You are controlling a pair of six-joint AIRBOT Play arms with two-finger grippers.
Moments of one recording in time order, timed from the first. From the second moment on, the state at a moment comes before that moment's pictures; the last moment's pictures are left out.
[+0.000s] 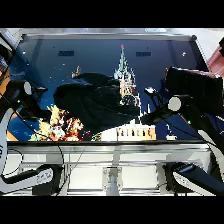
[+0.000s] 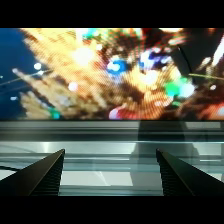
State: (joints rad) left arm 0.10 -1.30 1.07 1.72 -1.51 -1.37; right arm 0.30 -1.08 0.86 -1.29 1.21 1.45
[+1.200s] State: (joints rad) left arm 0.10 -1.30 1.07 1.40 -1.19 -1.34; right arm 0.30 -1.09 0.94 -1.08 0.55 1.38
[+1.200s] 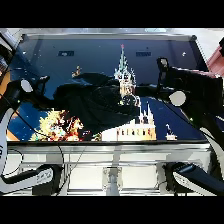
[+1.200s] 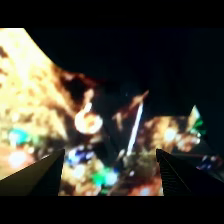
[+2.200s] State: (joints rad) left arm 0.10 -1.24 1.07 1.14 -1.08 -1.15; right arm 0.31 -1.89 1.72 -0.93 1.11 1.23
